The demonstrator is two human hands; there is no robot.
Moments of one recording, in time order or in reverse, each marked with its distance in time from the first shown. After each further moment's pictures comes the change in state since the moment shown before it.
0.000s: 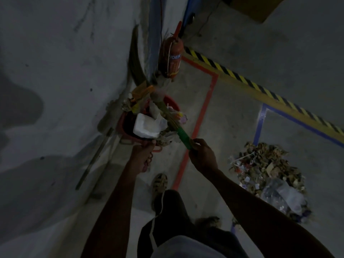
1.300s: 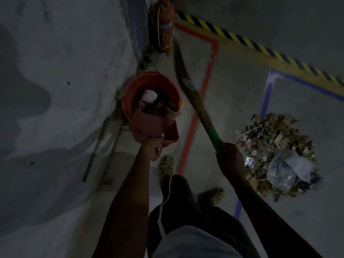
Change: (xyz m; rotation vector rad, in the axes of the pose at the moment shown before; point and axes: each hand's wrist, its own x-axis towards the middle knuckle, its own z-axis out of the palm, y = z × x) left_hand 0.061 -0.023 0.055 0.065 -0.077 -0.246; right_hand -0.061 0.099 -0.003 0.102 0.178 0.323
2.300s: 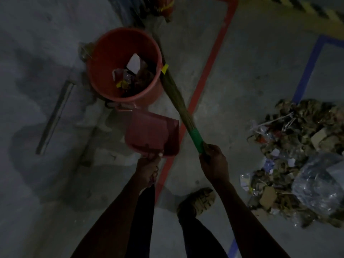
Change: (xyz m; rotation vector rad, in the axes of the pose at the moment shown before) left_hand 0.123 -0.258 0.174 -0.094 0.227 0.141; right_hand 0.037 0.283 0.152 0.224 -0.194 -0.223
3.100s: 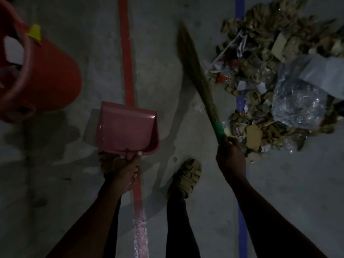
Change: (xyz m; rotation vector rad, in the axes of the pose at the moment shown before) left_hand 0.109 -0.135 0.082 0.479 0.009 0.155; right_hand -0.119 0.259 0.032 -0.260 0.192 0.586
